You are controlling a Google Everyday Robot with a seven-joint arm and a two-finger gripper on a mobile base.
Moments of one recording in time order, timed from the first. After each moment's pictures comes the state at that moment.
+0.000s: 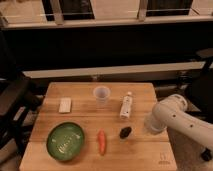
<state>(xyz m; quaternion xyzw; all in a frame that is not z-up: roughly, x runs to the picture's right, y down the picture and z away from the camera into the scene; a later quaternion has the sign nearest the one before) 0.218 0.224 0.733 -0.29 -0.07 -0.04 0.95</state>
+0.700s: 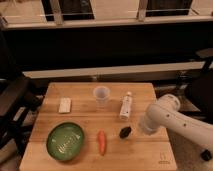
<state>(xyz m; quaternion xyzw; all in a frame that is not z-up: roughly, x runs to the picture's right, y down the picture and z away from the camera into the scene) 0.189 0.225 0.739 -0.29 -0.09 -0.05 0.95</state>
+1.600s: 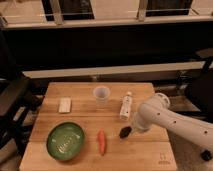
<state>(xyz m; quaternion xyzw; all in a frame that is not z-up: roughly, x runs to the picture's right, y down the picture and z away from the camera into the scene) 0.160 0.221 0.751 -0.29 -0.10 -0.06 0.95</state>
